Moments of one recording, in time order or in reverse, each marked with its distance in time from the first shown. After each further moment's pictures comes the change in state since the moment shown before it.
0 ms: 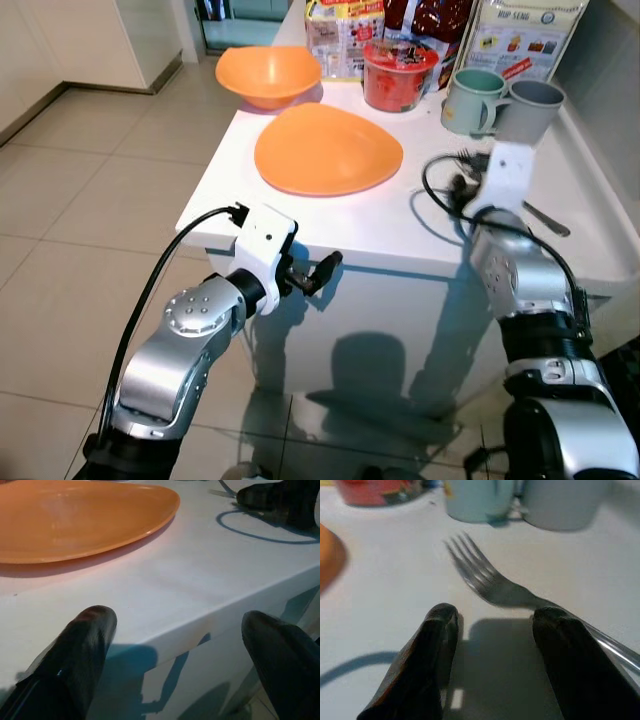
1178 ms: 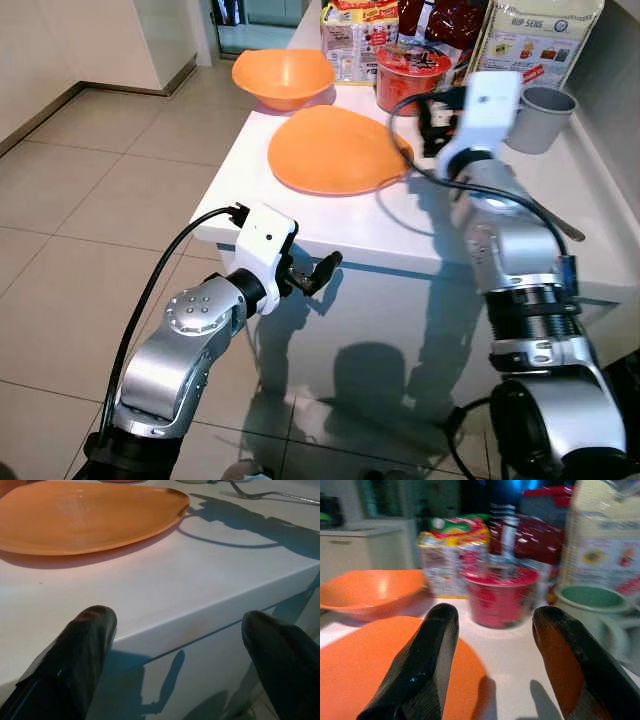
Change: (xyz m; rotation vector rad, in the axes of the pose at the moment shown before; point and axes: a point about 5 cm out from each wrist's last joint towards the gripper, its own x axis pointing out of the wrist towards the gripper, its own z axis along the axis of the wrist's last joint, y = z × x) left arm 0.001 0.000 0.000 -0.002 -0.001 0.001; right arm -0.014 0.044 0.074 0.007 -0.308 0.243
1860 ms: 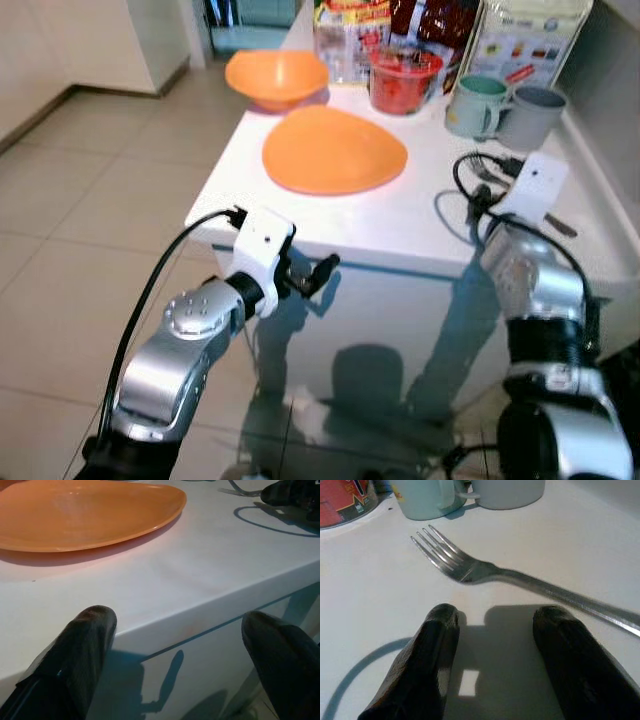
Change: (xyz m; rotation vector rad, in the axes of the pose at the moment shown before) left arm -0.002 0.001 -0.003 -0.003 0.009 0.011; right arm -0.030 -0.052 -0.071 0.185 0.368 -0.399
